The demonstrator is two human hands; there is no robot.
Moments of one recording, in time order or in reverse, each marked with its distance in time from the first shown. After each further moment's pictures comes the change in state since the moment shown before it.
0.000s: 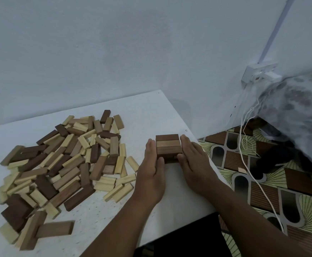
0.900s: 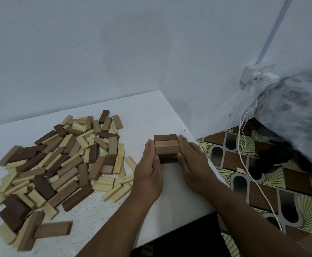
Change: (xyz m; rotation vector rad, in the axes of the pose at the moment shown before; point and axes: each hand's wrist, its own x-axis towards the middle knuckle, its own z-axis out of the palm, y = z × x) left_hand 0.005 -0.002 0.000 0.019 0.059 -0.012; right_hand 0.000 -0.001 -0.001 0.009 -0.013 -0.017
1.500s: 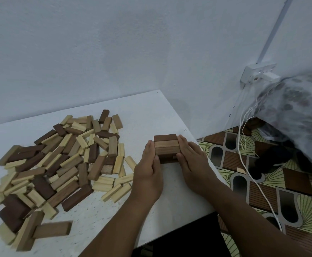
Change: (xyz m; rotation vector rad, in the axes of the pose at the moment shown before) left_hand -0.003 0.000 0.000 0.029 0.019 0.008; right_hand 0.000 -0.004 -0.002 -0.016 -0.028 0.013
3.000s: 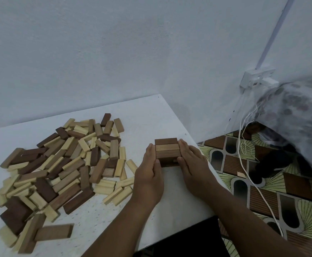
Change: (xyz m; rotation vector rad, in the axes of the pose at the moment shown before) left_hand 0.000 0.003 -0.001 -0.037 -0.002 -0.029; right_hand -0.001 0.002 0.002 0.008 0.006 0.000
